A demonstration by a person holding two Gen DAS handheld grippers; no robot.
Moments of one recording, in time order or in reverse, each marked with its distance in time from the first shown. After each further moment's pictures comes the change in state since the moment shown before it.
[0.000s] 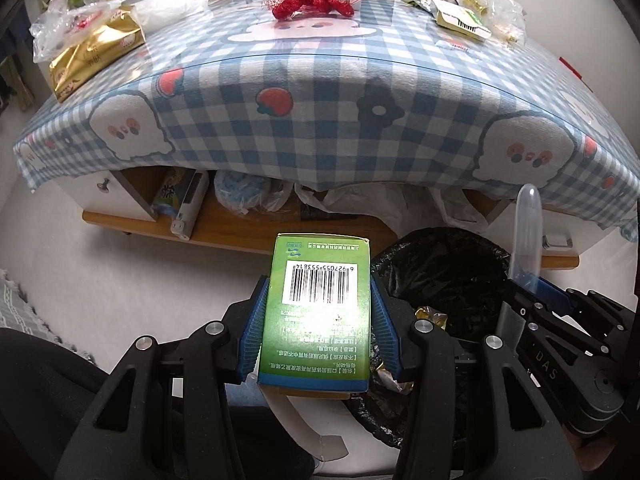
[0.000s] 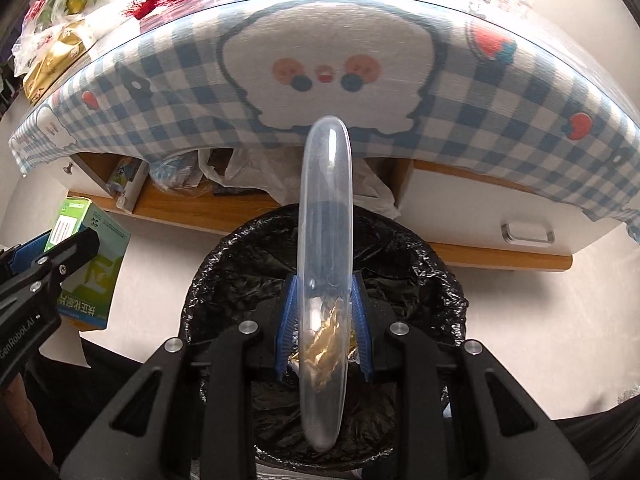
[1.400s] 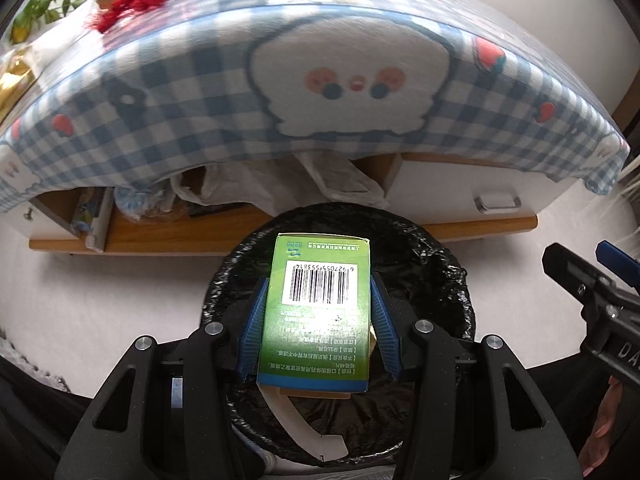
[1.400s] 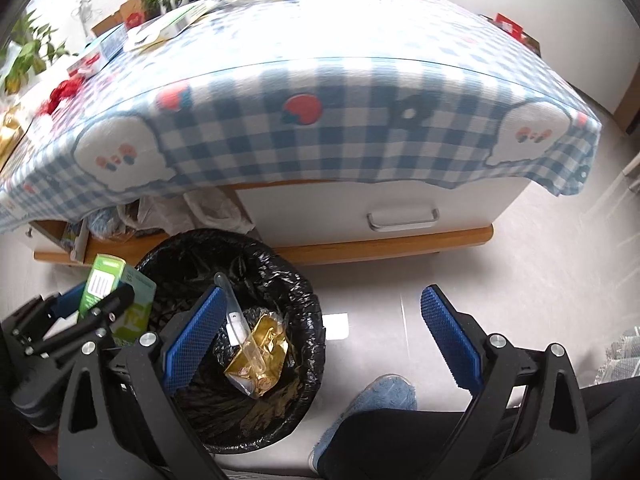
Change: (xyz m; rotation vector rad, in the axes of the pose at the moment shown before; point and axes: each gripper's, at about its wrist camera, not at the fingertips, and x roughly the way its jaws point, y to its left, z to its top) left arm 0.028 -0.129 -0.006 0.142 0.062 -0.140; right arm -0.053 -0.136 -0.013 0.217 -0.057 -0.140
